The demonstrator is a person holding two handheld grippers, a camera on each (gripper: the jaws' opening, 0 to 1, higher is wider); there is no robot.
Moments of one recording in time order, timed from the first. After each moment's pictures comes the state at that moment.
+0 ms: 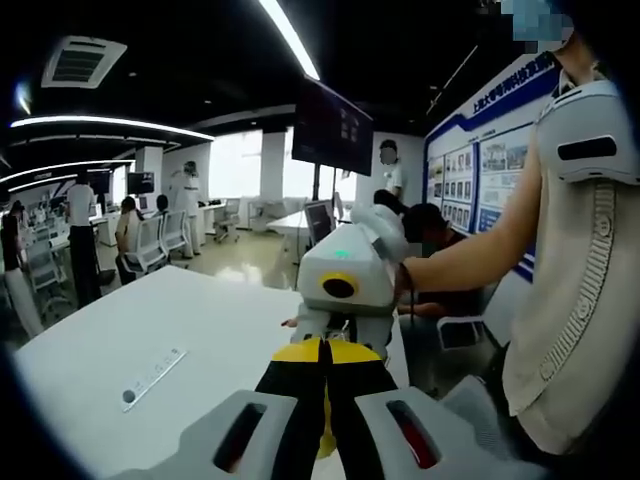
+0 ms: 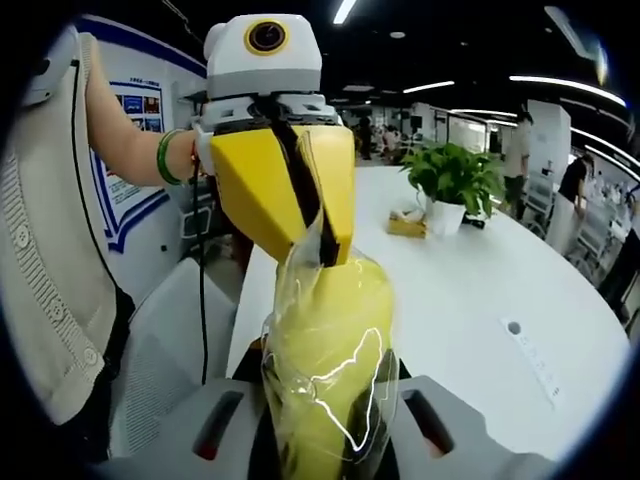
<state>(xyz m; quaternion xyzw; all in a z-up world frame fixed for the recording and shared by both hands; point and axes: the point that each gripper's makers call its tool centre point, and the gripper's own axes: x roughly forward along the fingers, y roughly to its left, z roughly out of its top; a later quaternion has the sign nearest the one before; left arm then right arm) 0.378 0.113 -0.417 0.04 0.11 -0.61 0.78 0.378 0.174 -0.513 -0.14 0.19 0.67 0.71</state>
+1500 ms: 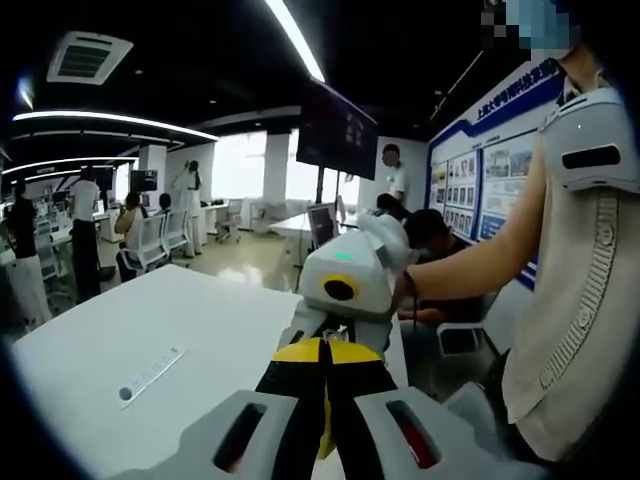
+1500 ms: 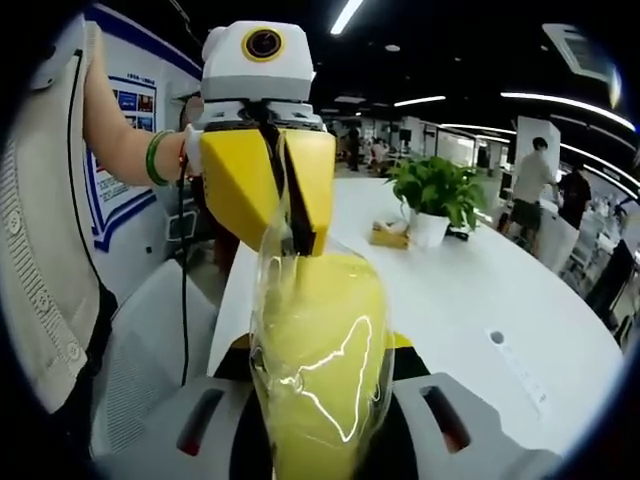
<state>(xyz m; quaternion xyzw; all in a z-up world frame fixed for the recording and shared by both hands) 0.384 0.112 -0.416 0.02 0.11 -0.61 0.79 0.393 0.172 -0.510 -0.15 0.16 0.65 0.73</state>
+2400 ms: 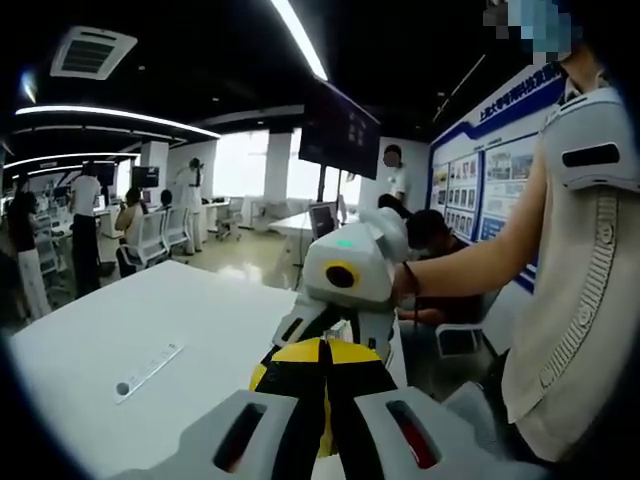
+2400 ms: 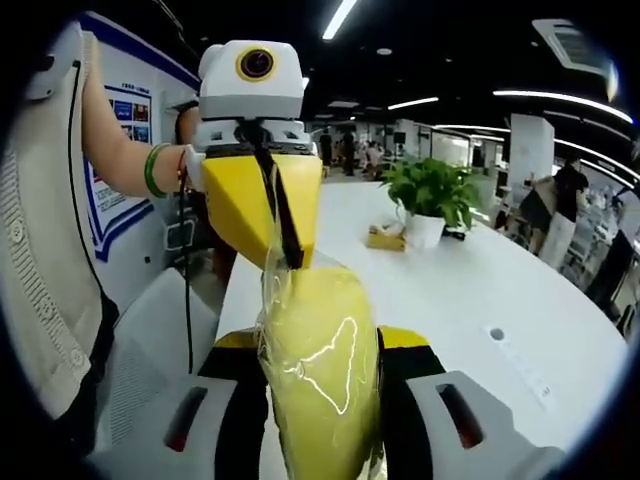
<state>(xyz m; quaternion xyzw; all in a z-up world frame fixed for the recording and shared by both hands) 0.384 0.113 -0.422 0.02 0.12 -0.61 0.79 0.395 0.166 -0.507 -0.13 0.16 0.65 0.74</state>
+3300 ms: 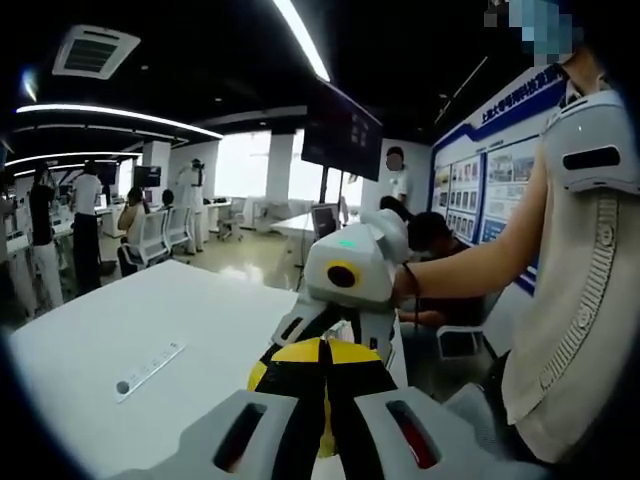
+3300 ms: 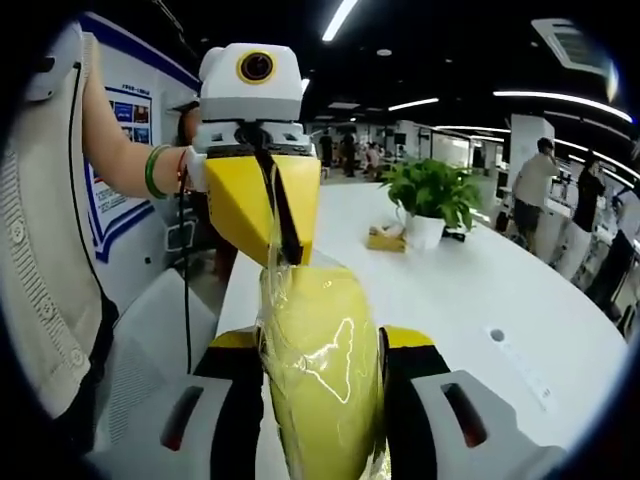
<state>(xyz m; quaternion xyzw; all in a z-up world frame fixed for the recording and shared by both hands) 0.388 0.117 -0.422 0.01 0.12 -0.60 0.79 0.396 0.168 -0.506 -0.13 0.16 0.65 0.73</state>
